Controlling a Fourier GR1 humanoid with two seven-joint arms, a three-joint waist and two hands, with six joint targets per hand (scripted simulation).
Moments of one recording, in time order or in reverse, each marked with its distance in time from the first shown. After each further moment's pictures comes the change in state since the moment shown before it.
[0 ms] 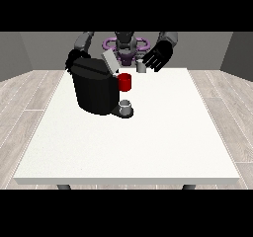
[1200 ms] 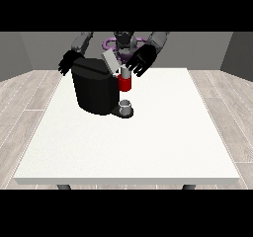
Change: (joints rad) left arm -0.128 -0.024 0.005 0.022 -0.041 -0.010 0.043; right arm -0.056 -0.012 -0.021 -0.049 0.030 -0.060 0.033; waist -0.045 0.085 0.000
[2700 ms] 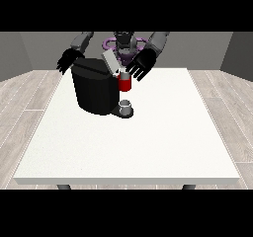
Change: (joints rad) left arm 0.019 -0.005 0.007 0.029 -0.043 -0.003 -0.018; right arm 0.024 0.000 -0.004 -0.048 -0.019 0.001 0.034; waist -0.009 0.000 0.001
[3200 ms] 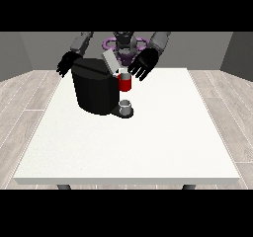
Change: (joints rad) left arm -0.017 0.012 -0.011 -0.016 -0.024 -0.017 -0.011; right arm 0.008 -0.008 -0.026 0.046 -0.013 0.013 -0.070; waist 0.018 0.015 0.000
